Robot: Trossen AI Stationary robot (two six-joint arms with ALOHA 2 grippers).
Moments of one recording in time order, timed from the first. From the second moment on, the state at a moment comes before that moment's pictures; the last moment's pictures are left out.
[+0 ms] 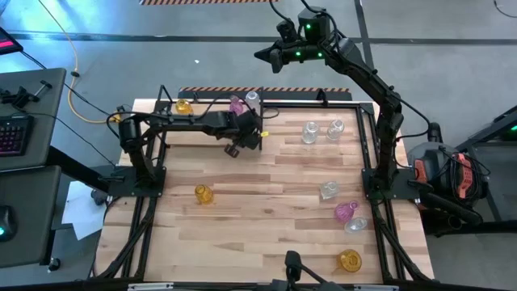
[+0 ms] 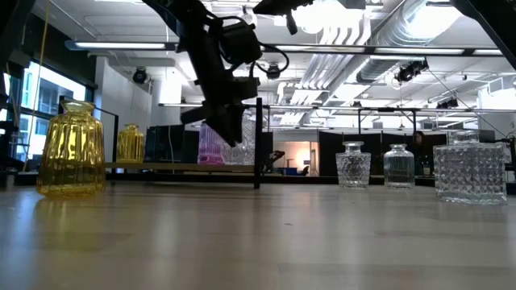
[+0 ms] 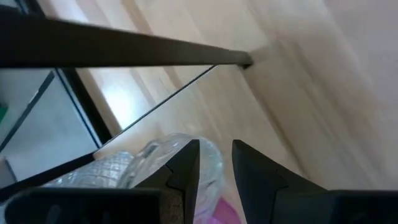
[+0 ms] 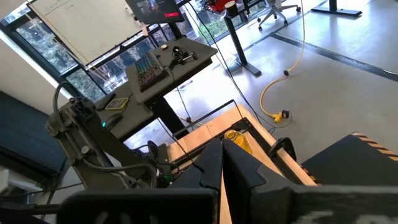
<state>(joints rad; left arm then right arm) 0.32 1.81 1.31 -0.58 -0.22 1.01 -0.63 1.95 2.36 -0.69 -0.47 0.32</state>
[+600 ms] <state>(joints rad) 0.33 1.81 1.31 -0.49 -0.22 1.06 -0.63 1.95 2.36 -0.69 -0.47 0.32</state>
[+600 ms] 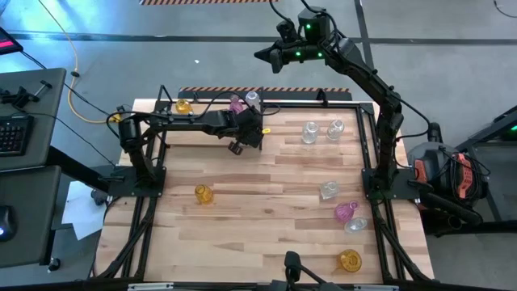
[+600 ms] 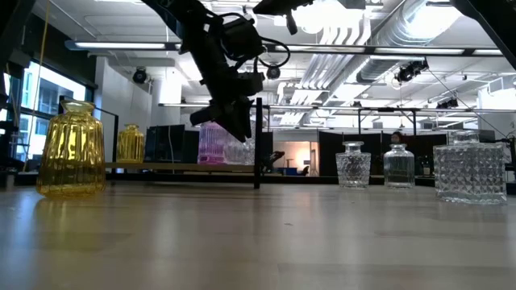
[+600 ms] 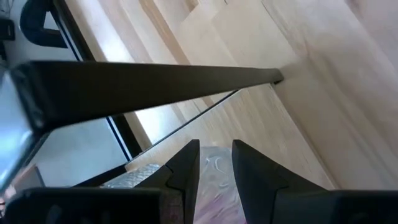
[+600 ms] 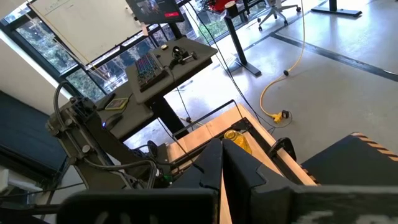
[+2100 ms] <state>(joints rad) 0.38 1.81 1.31 -0.43 -0.24 1.06 -0.61 1.95 2.36 -0.69 -0.47 0.31</state>
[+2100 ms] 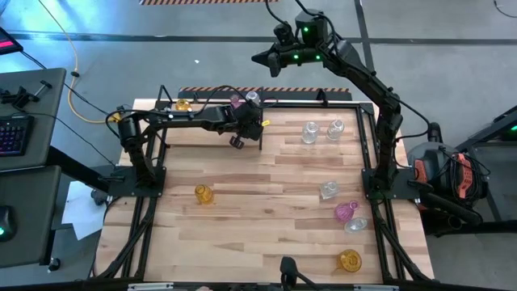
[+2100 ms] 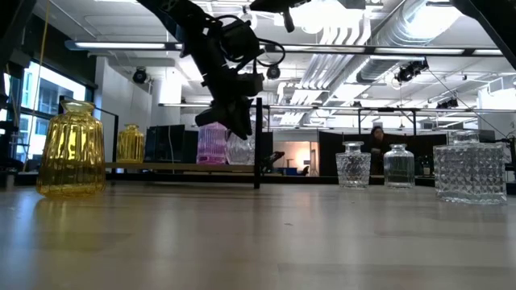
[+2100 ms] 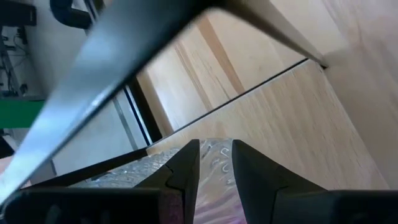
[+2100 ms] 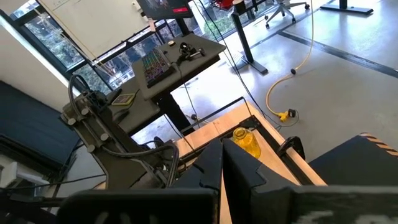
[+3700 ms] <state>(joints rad) 0.32 1.14 1.31 -0.66 -0.13 0.36 -0.63 1.92 2.36 -1.10 -0.43 0.02</state>
